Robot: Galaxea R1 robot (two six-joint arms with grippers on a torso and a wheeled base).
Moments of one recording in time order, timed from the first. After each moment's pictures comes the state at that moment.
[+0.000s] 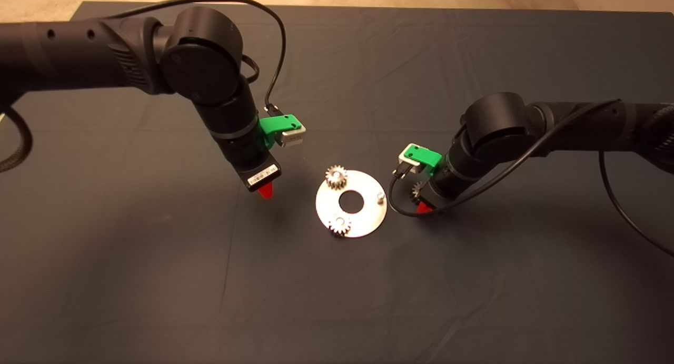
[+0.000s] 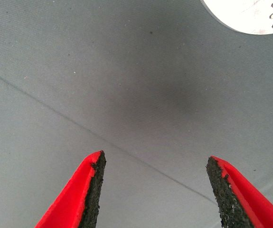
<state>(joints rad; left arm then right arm) -0.51 2.53 -1.05 0.16 1.53 -0.58 0.26 2.56 -1.07 -0.44 -1.53 0.71</state>
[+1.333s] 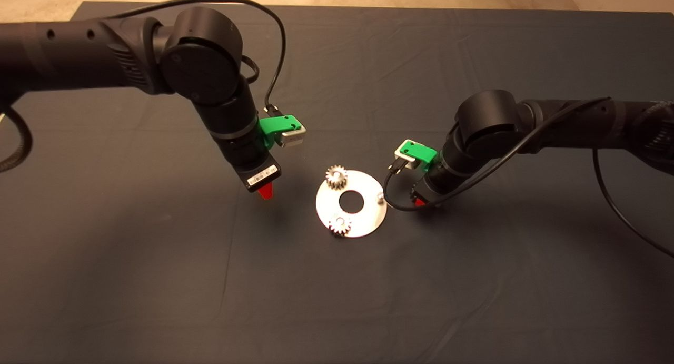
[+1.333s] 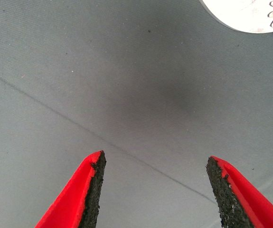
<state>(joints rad) -0.51 2.53 -1.05 0.16 1.53 -0.58 0.26 2.59 -1.11 -0.45 -1.53 0.71</state>
